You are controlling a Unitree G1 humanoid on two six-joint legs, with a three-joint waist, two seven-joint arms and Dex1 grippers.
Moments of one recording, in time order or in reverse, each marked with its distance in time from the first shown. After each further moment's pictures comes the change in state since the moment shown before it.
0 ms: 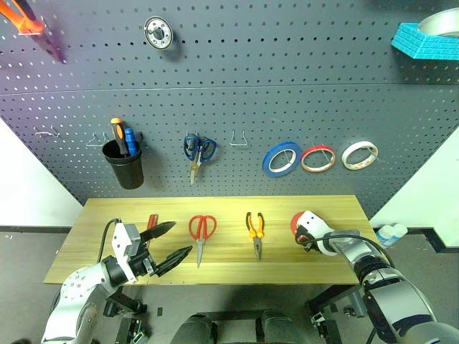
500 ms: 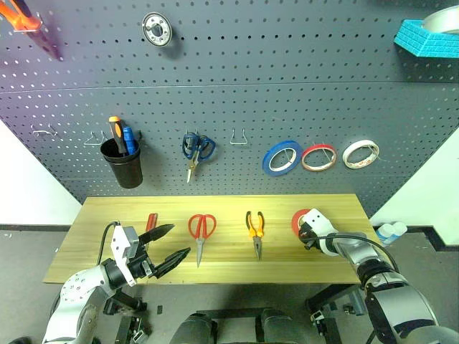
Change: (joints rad) left arm -0.004 -0.013 0.002 0.054 -0.001 -0.022 -0.015; right arm 0.061 0.000 -0.148 -0.046 0.136 -0.054 0.023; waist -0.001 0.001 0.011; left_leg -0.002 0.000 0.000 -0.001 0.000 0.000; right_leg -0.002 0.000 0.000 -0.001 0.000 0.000
